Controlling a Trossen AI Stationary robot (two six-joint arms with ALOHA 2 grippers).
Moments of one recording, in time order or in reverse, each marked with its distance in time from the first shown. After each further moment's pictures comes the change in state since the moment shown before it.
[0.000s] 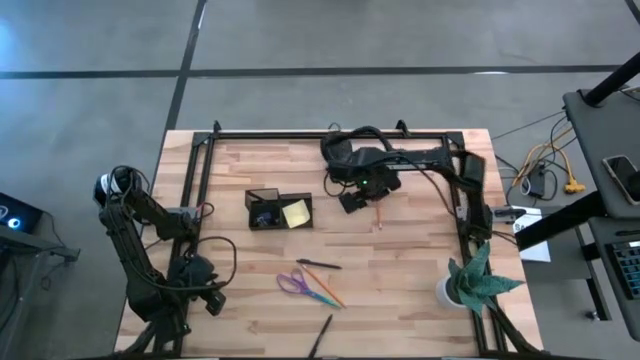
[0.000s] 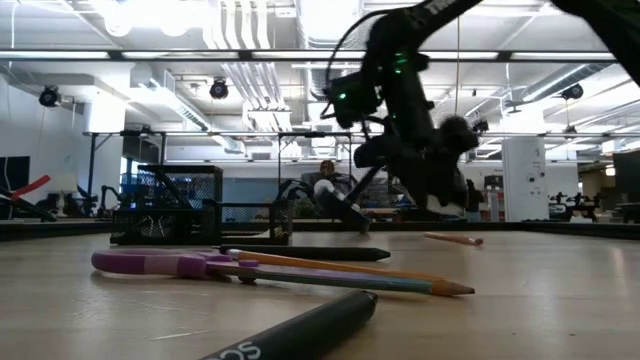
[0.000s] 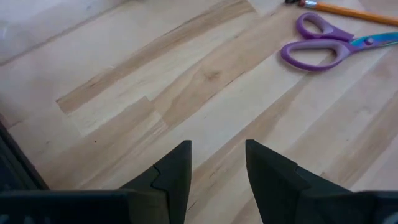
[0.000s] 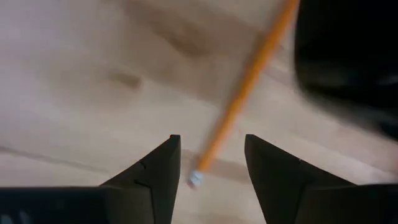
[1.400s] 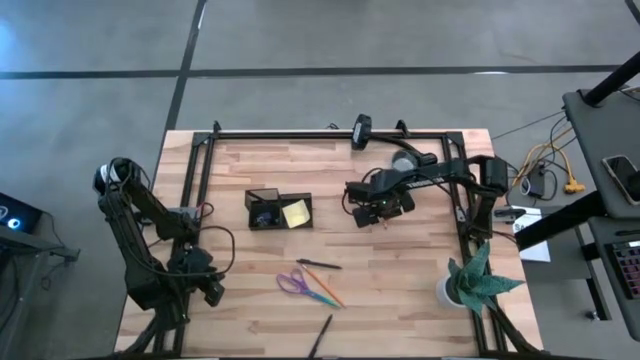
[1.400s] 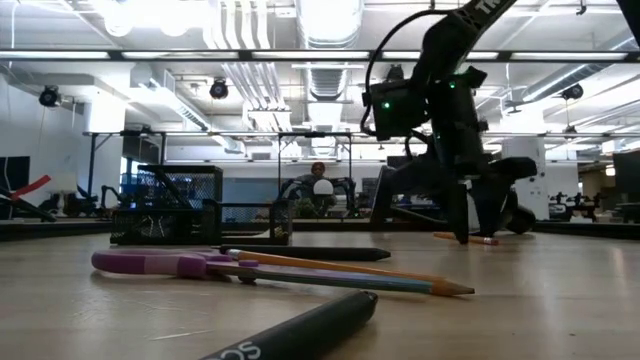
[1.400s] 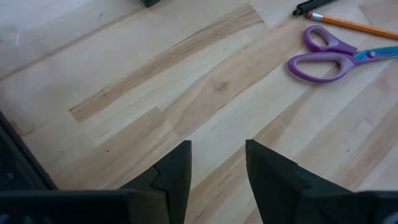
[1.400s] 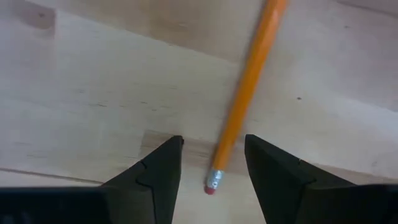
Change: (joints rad) left arm 0.020 -0.105 -0.059 -0.006 0.005 0.009; right arm 0.085 -0.161 -0.414 0.329 -0.023 0.226
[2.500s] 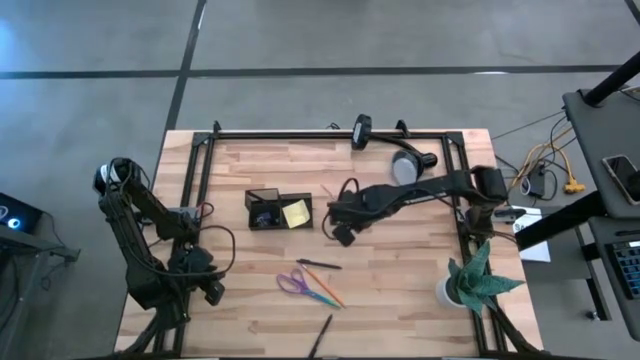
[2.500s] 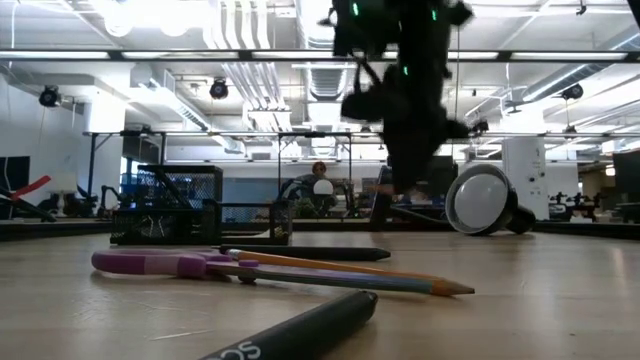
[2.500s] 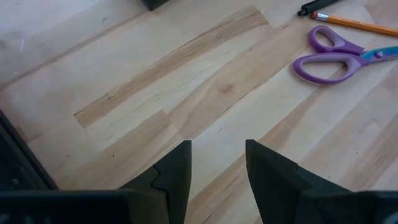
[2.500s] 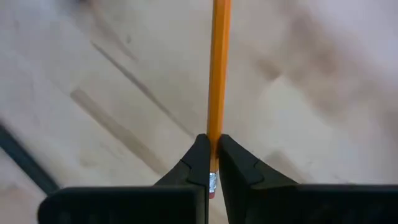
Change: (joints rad) left arm 0.000 0.000 -0.016 0.001 -0.002 0.008; right arm 0.218 0.026 0.302 -0.052 0.247 -0.278
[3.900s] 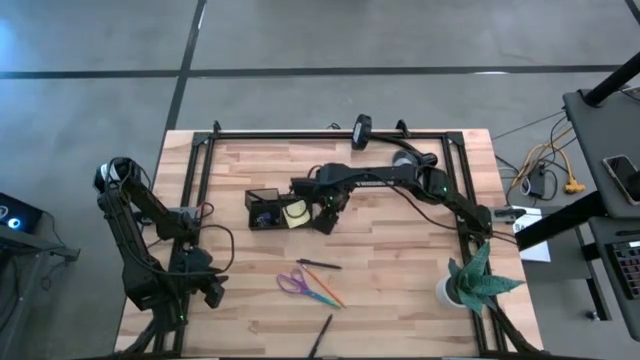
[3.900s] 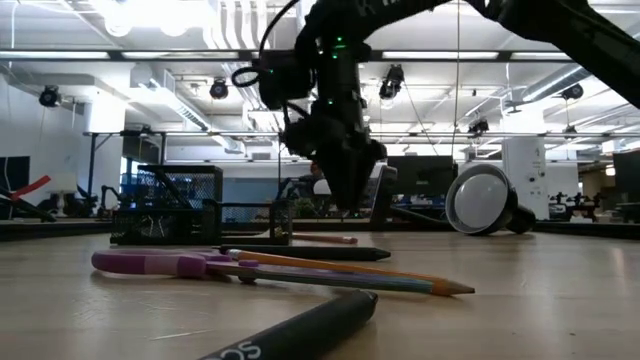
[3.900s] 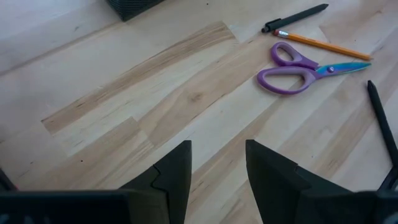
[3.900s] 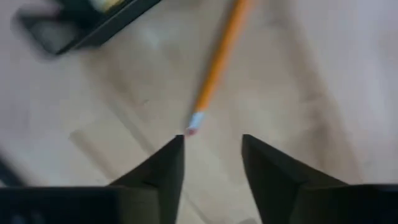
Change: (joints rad) left arm -0.002 -0.010 0.047 0.010 -0.078 -0.009; right arm -0.162 0.458 0.634 -0.349 -0.216 -0.446
